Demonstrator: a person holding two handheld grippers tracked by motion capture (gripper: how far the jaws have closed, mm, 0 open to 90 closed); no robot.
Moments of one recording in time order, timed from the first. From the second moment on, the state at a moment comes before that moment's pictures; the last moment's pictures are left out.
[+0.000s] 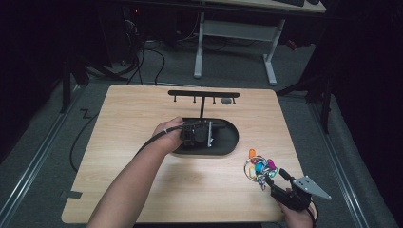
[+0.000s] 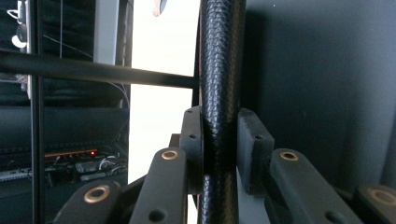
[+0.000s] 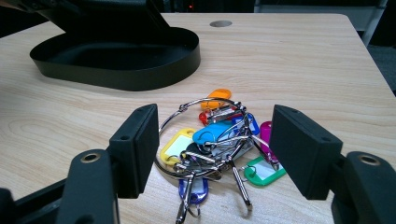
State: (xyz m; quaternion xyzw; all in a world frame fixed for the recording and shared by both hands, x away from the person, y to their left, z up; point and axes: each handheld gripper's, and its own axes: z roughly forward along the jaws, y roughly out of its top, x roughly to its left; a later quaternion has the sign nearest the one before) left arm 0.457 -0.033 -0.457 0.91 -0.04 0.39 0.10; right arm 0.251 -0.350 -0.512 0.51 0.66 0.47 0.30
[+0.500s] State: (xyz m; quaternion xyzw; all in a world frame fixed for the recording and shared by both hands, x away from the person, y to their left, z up) left arm 0.452 -0.032 -0.476 0.92 -0.04 0.38 0.09; right arm 0.251 -0.350 -0.512 0.51 0.66 0.46 0.30
